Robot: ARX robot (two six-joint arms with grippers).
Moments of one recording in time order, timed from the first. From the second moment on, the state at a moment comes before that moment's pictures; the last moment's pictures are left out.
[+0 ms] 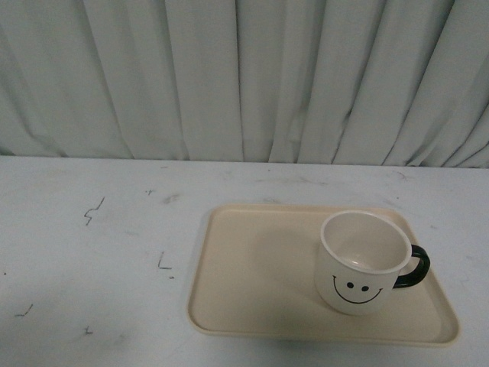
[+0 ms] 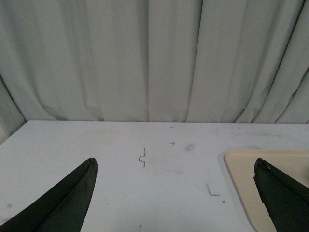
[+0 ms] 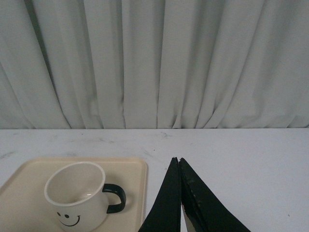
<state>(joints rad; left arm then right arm) 0.00 0.01 0.01 0.00 0.00 0.00 0.00 0.27 0.01 0.27 0.00 -0.01</state>
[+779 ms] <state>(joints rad) 0.00 0.01 0.01 0.00 0.00 0.00 0.00 0.00 0.01 0.00 0.00 -0.01</state>
